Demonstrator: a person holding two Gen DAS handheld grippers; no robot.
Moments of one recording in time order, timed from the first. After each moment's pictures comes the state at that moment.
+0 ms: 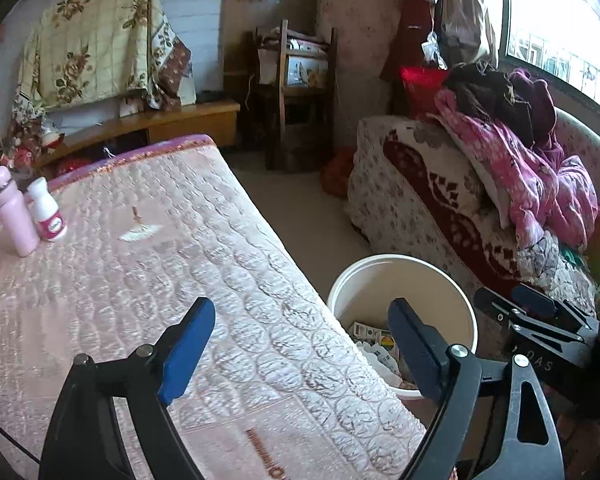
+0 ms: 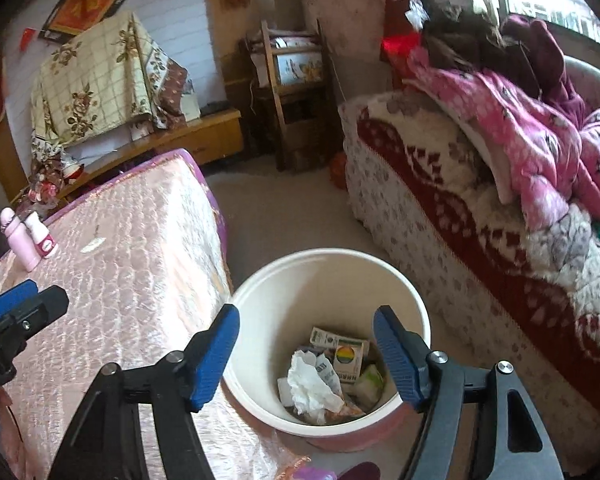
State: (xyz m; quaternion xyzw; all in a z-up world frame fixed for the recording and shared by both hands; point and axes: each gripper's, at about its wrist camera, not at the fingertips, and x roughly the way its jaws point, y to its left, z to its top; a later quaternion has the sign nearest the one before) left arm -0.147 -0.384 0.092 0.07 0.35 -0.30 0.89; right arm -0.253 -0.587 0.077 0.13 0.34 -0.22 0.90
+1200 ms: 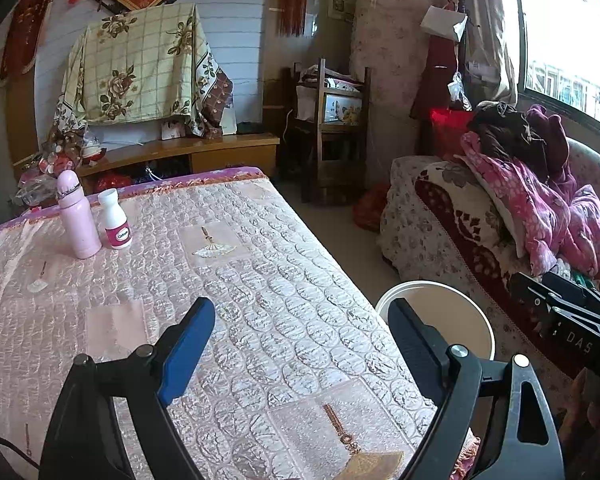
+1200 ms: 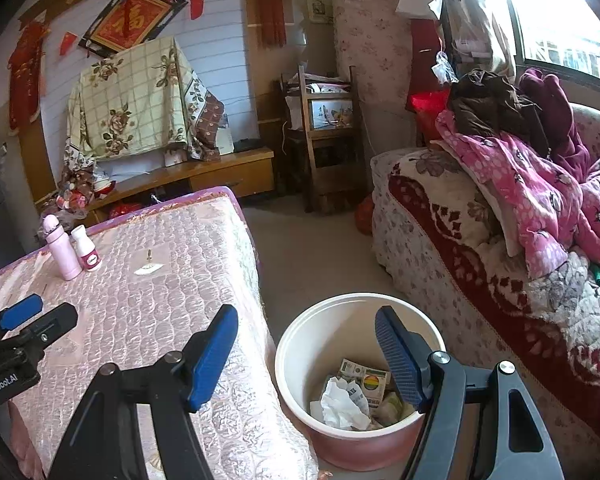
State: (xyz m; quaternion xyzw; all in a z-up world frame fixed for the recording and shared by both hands) left arm -0.167 -0.306 0.124 0.05 0.30 -0.25 0.92; right arm -0.269 -0.520 0.138 0.09 0.28 -0.19 0.94
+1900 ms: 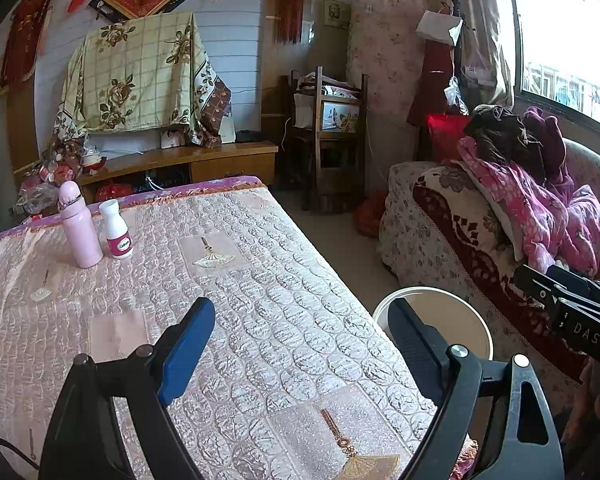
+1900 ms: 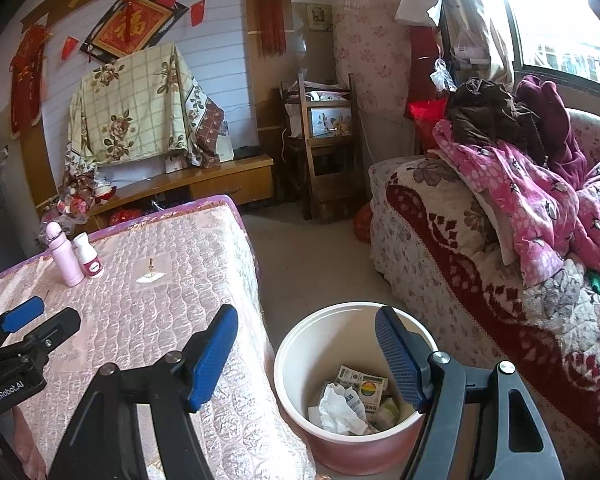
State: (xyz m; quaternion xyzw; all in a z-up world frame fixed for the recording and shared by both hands) left arm -0.173 -0.308 0.131 0.05 0.28 -0.25 0.92; right arm -0.275 -0.522 0.152 0.09 0.27 -0.20 0.94
